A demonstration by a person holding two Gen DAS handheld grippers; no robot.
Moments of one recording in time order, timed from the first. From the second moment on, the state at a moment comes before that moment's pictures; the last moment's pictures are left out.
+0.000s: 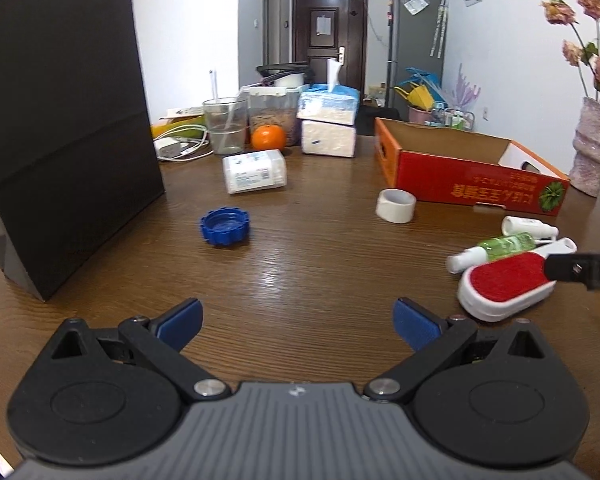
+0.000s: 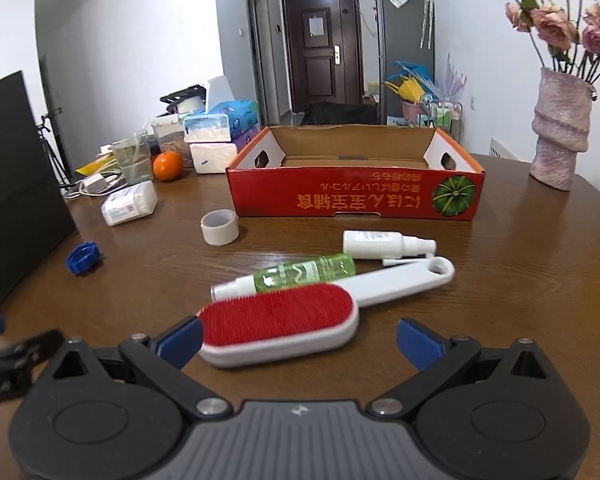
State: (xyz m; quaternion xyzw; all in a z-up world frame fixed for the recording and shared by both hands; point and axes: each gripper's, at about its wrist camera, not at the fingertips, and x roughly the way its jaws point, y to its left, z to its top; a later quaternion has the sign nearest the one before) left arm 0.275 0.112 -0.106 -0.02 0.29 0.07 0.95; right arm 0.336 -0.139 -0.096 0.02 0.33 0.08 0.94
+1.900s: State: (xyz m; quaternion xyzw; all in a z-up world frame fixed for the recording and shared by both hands) left arm 0.272 0.120 -0.106 -0.04 0.31 0.08 0.95; right arm 0.421 -0.138 -0.121 0.04 0.41 0.01 0.91
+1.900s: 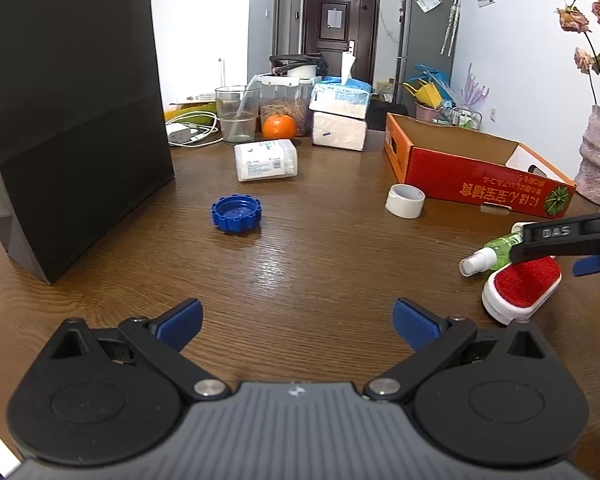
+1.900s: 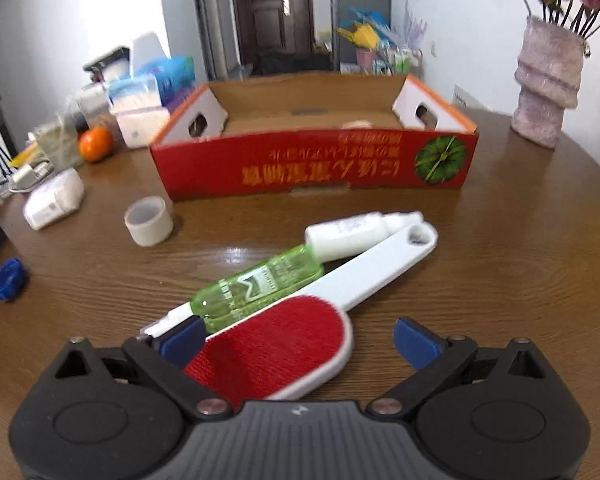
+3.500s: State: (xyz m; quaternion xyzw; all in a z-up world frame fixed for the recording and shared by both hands) left arm 0.527 0.190 -0.070 -0.09 0.36 0.18 0.91; right arm 0.403 -0.254 -0.141 -0.02 0.38 0.04 0.92
